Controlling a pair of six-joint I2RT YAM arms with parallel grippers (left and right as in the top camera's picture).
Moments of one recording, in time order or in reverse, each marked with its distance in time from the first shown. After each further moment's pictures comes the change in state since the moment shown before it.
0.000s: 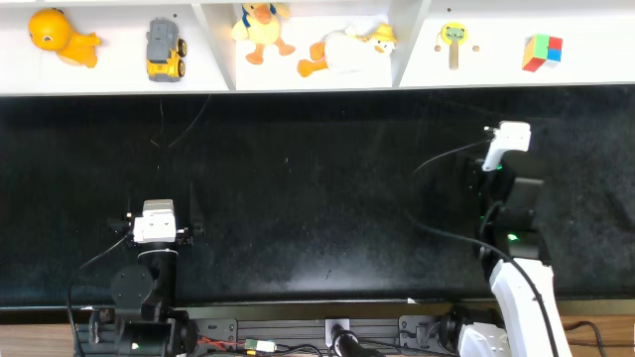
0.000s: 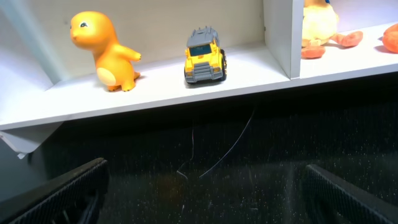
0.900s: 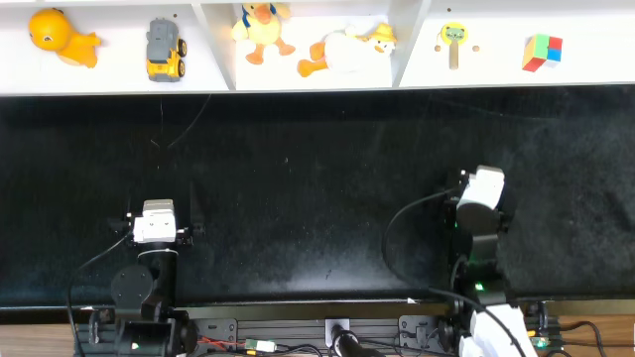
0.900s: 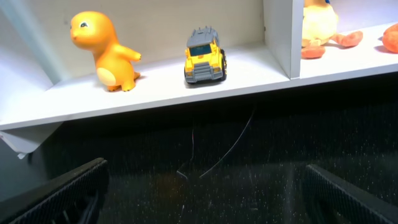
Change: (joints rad) left arm 0.000 0.000 0.000 0.000 0.000 0.000; right arm 0.214 -0.266 -0.370 0.194 0.220 0.162
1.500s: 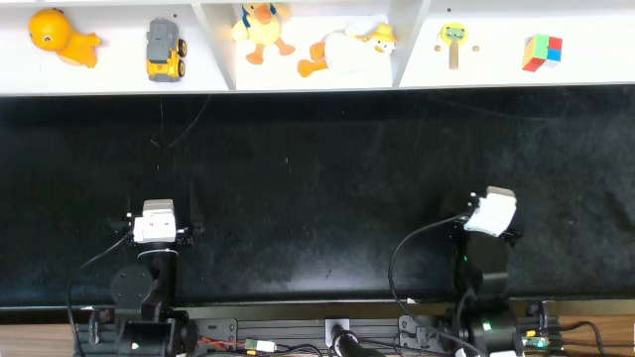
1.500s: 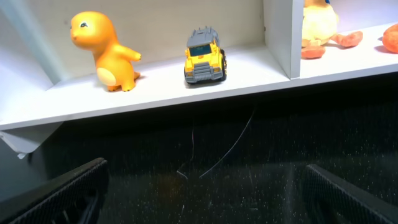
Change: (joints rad) left arm 0.000 0.000 0.000 0.000 0.000 0.000; right arm 0.000 -0.527 -0.046 -0.272 -0.010 -0.003
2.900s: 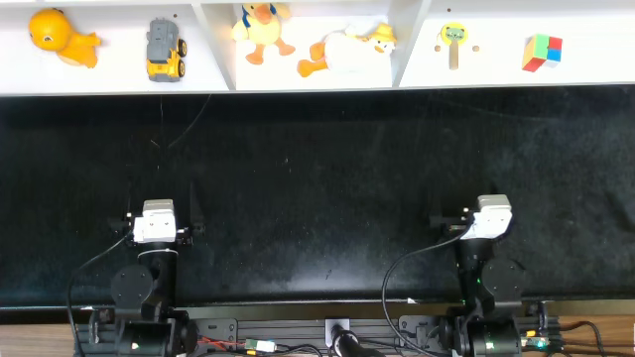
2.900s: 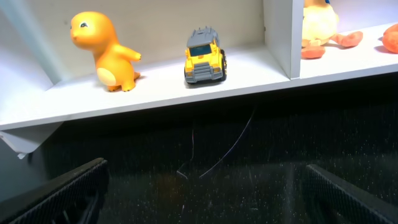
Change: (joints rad) left arm 0.000 0.000 0.000 0.000 0.000 0.000; right arm -0.051 -0.220 0.000 -0.019 -0.367 -0.064
